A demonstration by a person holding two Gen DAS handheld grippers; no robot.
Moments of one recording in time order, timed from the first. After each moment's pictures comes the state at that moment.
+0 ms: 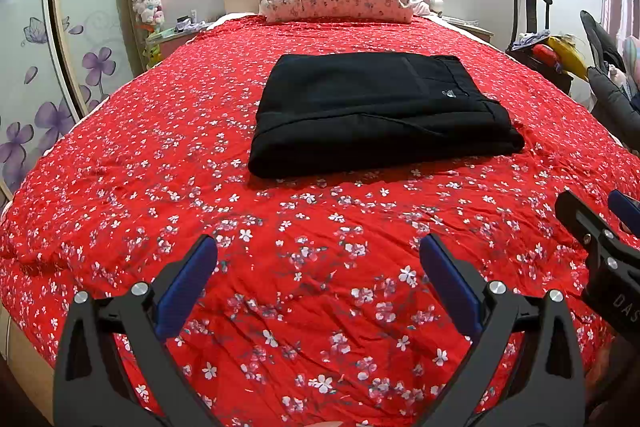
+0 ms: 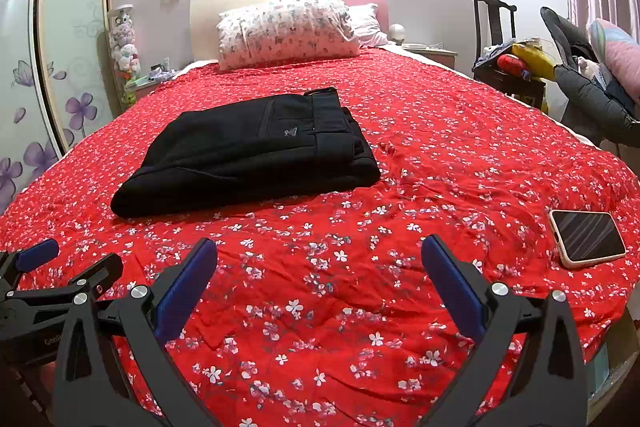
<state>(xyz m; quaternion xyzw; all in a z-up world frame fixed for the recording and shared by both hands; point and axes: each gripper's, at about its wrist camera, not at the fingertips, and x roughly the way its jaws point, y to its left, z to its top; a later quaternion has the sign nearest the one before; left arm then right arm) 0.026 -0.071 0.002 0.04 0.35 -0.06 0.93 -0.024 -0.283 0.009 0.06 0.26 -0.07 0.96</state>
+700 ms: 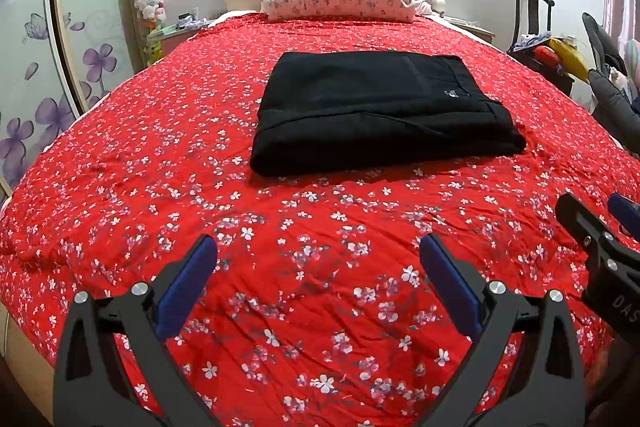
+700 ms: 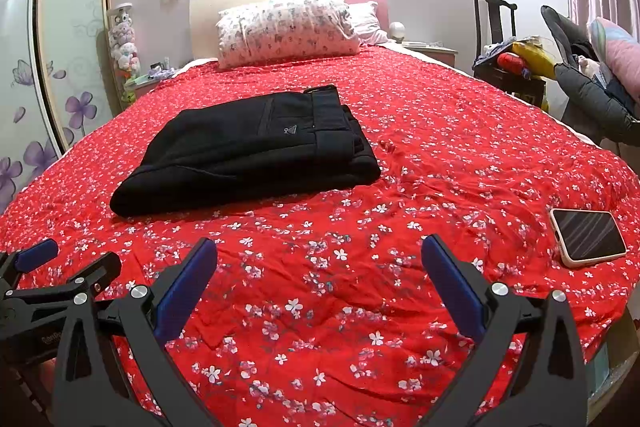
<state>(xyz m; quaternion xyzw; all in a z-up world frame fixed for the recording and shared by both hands) 0.027 -0.066 0.001 0.04 0.35 -0.06 0.93 -0.023 -0.283 0.008 0.06 0.26 -0.07 0.96</state>
